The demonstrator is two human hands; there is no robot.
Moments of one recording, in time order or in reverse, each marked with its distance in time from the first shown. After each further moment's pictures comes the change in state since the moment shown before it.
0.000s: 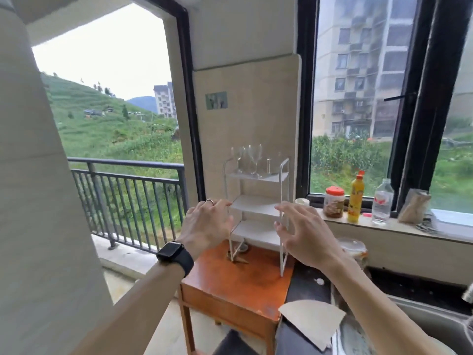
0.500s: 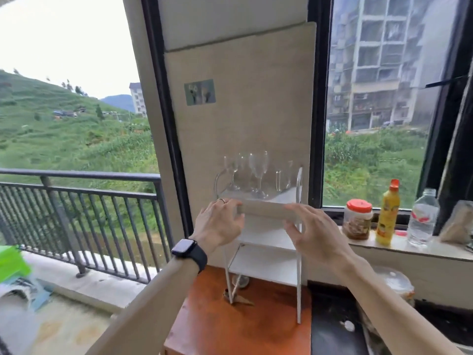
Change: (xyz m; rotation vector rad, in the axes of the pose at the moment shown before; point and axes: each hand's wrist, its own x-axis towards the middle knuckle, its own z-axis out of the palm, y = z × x) left_hand 0.260 -0.074 0.114 -0.099 -0.087 0.088; right_hand 0.206 0.090 0.117 -0.004 0.019 0.145
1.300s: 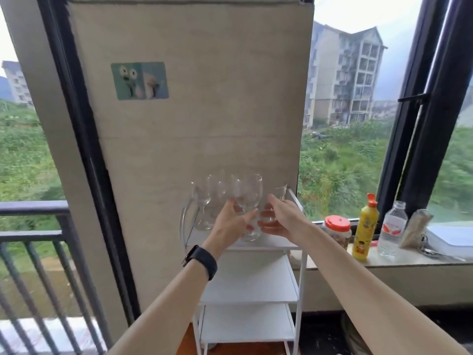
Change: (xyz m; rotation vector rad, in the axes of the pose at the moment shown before) left_hand 0.231 -0.032 0.102 -1.069 -0.274 0.013; right_hand 0.234 0.033 0.085 0.970 0.117 0.871
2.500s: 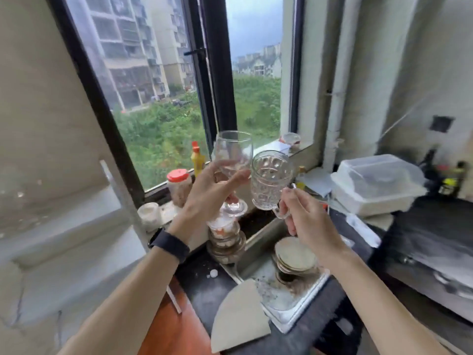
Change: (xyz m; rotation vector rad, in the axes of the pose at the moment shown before) left_hand -0.164 0.113 0.264 -0.249 -0.665 0.327; right_hand -0.325 0.106 -0.272 -0.301 0.696 -0.457
